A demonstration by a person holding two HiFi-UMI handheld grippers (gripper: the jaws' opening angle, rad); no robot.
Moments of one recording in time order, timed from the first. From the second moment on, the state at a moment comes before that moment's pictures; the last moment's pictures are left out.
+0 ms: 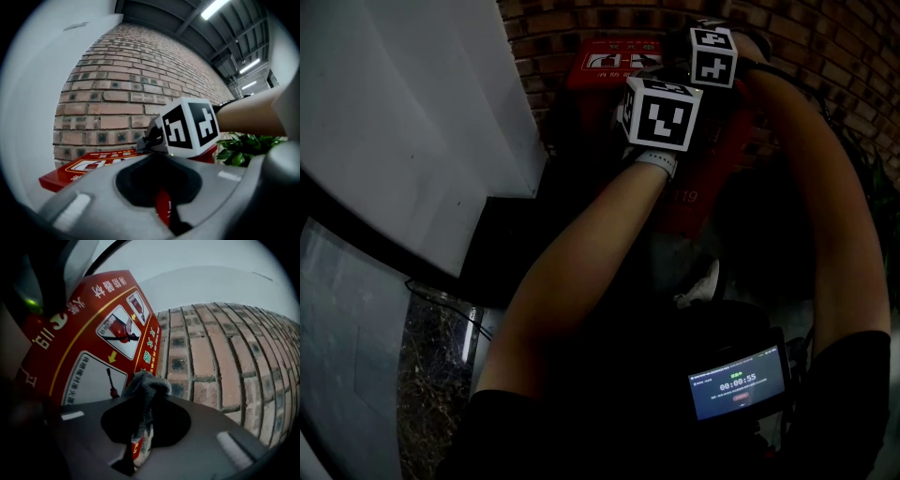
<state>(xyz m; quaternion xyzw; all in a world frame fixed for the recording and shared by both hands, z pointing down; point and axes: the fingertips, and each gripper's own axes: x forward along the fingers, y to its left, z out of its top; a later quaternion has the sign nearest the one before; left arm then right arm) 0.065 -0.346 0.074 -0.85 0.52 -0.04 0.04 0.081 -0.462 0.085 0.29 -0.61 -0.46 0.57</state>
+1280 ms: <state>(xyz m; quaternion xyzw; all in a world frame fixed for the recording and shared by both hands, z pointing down) 0.074 -0.316 0.072 -0.86 0.50 -0.03 -0.02 0.089 -0.294 0.088 0.21 -0.65 -0.47 0.56</state>
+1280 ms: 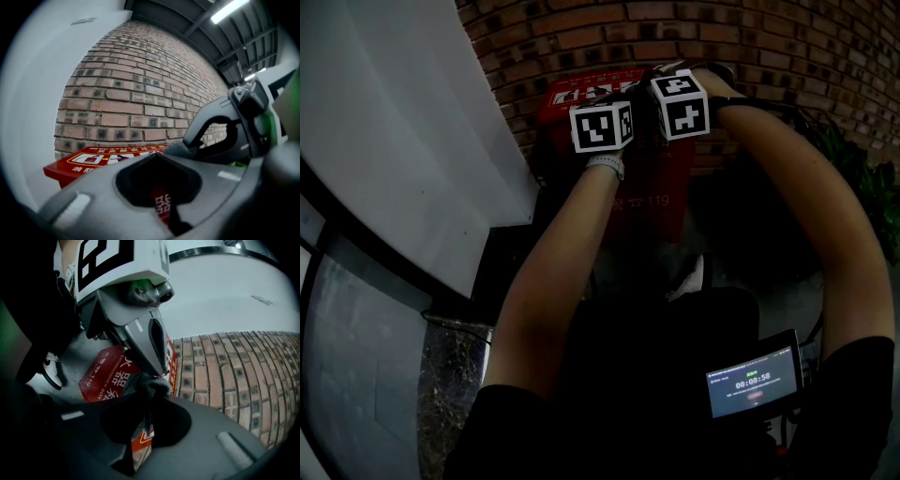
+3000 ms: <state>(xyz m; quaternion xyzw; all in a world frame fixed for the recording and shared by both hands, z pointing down) 0.126 -0.329 0.066 -0.89 0.46 -0.06 0.04 0.133 -0.462 0.086 0.26 -0.59 -0.47 0.60</state>
